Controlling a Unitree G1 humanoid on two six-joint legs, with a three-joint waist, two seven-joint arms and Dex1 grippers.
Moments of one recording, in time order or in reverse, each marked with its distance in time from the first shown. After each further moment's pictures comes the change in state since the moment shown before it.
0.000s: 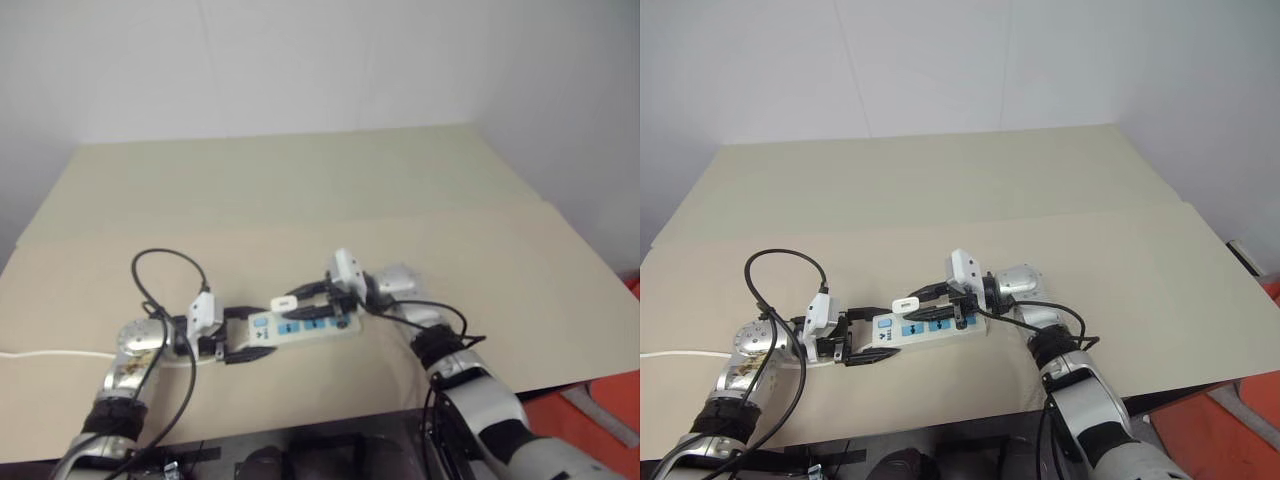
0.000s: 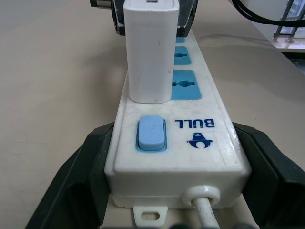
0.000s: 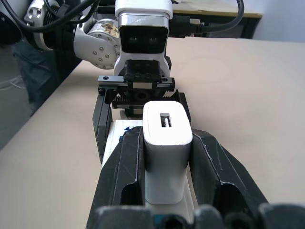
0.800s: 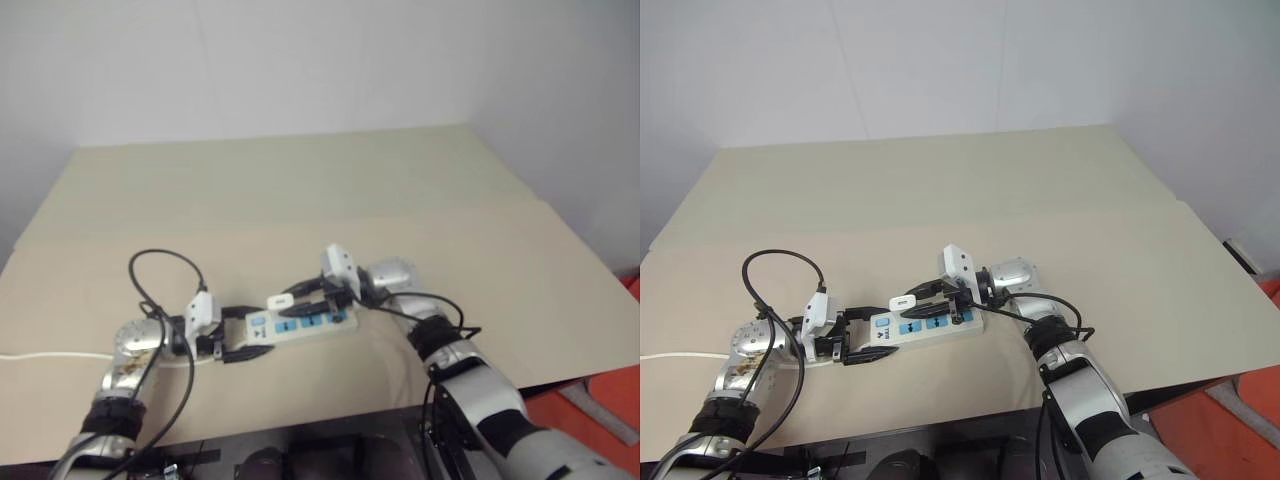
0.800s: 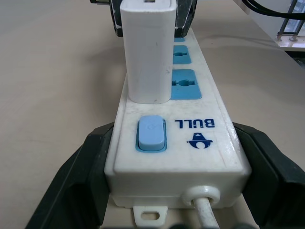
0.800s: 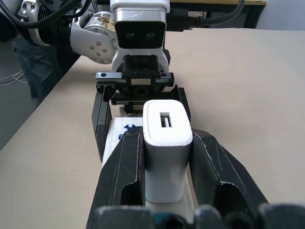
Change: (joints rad) left arm -0.001 0.001 0.004 0.014 0.004 0.001 0.004; right arm -0.071 -0.003 0.041 0.061 0.000 0.061 -0.001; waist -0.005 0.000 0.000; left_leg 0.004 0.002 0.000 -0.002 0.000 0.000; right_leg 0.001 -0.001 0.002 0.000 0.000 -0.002
